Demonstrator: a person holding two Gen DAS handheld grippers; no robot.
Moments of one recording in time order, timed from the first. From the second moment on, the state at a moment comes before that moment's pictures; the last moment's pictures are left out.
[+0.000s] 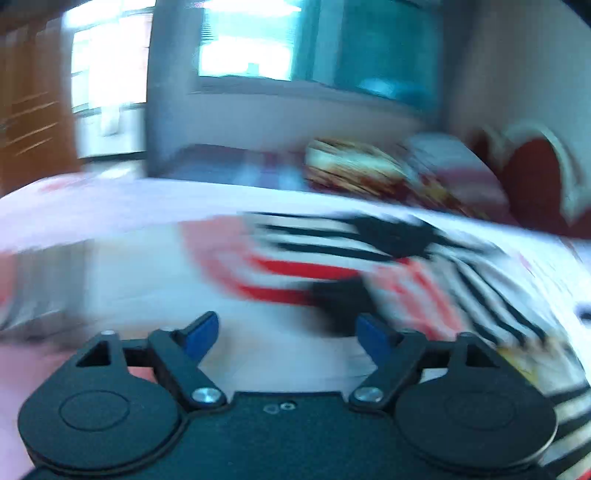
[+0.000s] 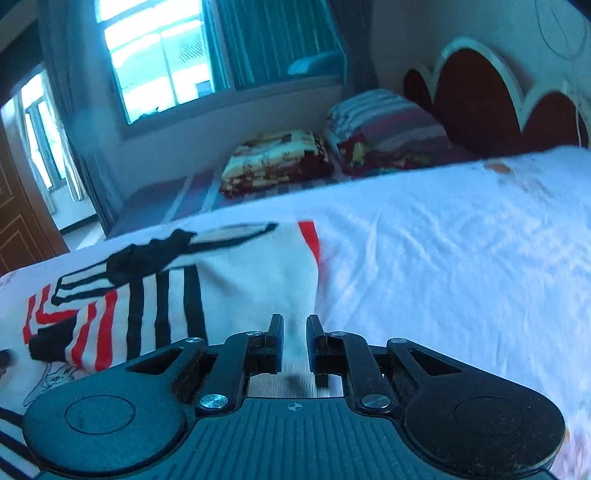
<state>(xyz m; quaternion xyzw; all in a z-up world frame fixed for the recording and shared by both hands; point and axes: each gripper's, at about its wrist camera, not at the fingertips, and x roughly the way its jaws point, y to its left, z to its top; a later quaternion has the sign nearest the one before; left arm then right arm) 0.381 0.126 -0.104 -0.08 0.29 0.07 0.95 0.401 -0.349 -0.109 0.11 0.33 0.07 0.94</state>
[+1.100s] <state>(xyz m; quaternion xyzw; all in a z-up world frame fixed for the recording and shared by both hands) 0.387 0.271 -0.073 -0.21 0.21 0.07 0.95 0.404 -0.240 -0.089 0.16 0.34 0.08 0.92</state>
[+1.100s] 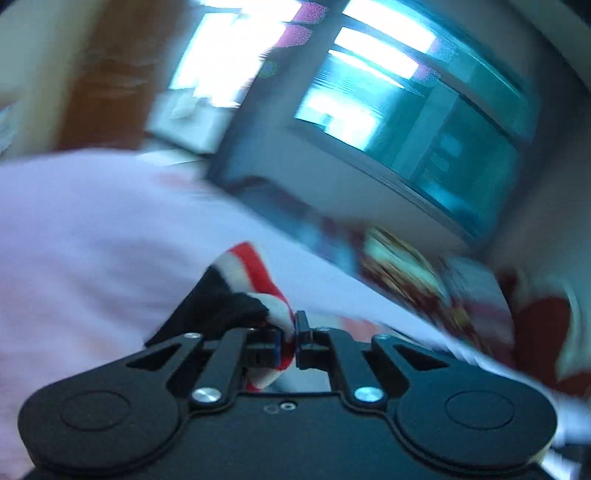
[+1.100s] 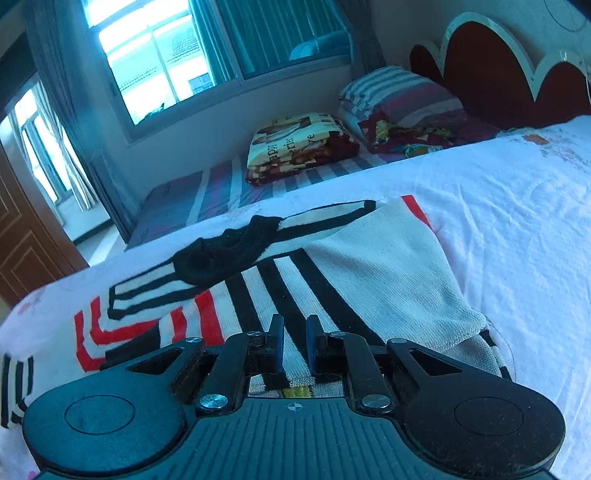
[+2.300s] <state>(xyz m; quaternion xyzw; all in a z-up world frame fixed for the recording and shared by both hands) 0.426 -0.089 -0.150 0.24 0.27 -0.24 0.90 0.395 -0.334 -0.079 0.20 0.34 0.08 0.91</state>
